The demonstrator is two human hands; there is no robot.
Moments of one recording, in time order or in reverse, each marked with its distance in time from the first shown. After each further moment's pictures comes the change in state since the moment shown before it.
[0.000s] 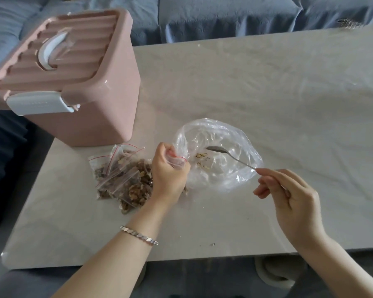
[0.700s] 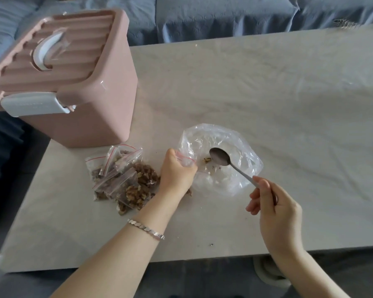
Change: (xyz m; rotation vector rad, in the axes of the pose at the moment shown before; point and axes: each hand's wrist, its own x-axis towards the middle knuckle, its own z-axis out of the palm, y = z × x) left_hand 0.004 0.006 0.016 0.221 -0.179 -0.222; right_hand -0.018 -0.017 0.025 0.089 0.165 0.499
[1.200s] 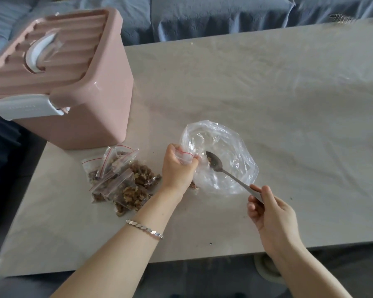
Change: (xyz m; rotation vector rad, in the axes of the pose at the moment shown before) left_hand -0.004 0.007 0.007 -0.277 -0.048 -0.007; right_hand 0.001 -0.008 0.001 0.585 0.095 0.699
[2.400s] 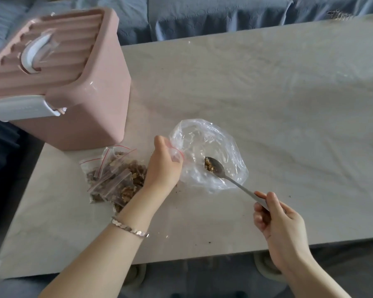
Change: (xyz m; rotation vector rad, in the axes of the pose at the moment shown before) left_hand 0.007 0.008 -0.026 0.476 -0.020 0.181; right_hand -0.010 -0.001 -0.013 -0.059 0.027 -0.043
